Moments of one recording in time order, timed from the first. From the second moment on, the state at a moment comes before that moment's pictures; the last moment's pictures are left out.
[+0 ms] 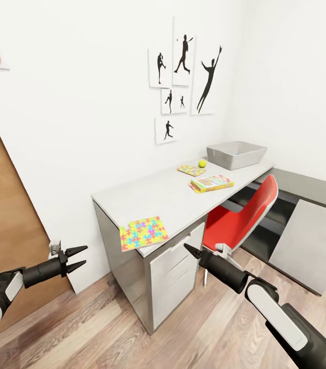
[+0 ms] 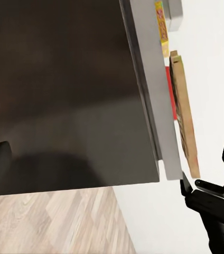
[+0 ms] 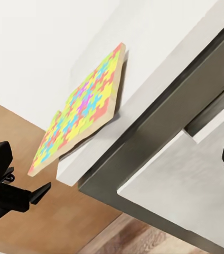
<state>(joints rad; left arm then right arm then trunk) -0.81 0.37 0.44 -0.35 0.13 0.82 -1.26 -0.42 -0.33 0.48 -1.44 -1.24 0.30 0.09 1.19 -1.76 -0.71</state>
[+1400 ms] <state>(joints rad) -0.80 0.37 0.44 -0.35 0.13 0.92 -1.26 -0.42 -0.33 0.48 -1.44 -1.24 0.30 0.09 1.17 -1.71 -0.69</state>
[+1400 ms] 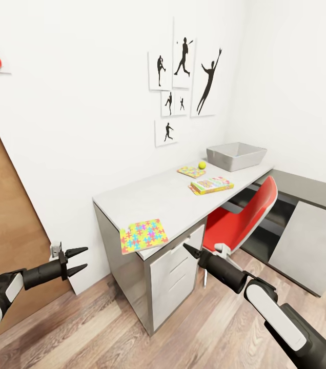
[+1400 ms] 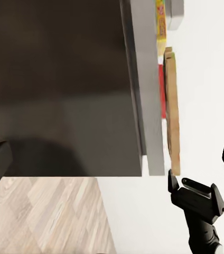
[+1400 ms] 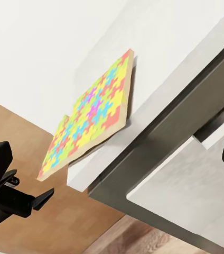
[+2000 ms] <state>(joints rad) -0.80 0.37 0.44 -0.35 0.13 0.92 -1.26 -0.42 -0.33 0.48 -1.44 -1.24 0.30 0.09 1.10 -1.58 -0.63</state>
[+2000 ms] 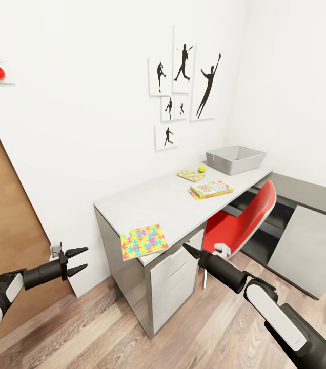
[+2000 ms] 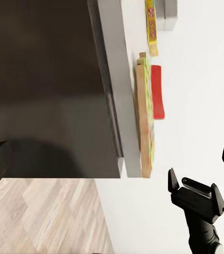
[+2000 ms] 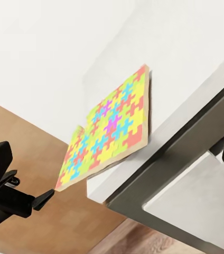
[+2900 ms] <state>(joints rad) -0.80 0.36 0.44 -0.34 0.13 0.92 -1.26 -0.42 -0.33 0.48 -1.44 -1.24 0.30 0.09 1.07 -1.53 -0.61</state>
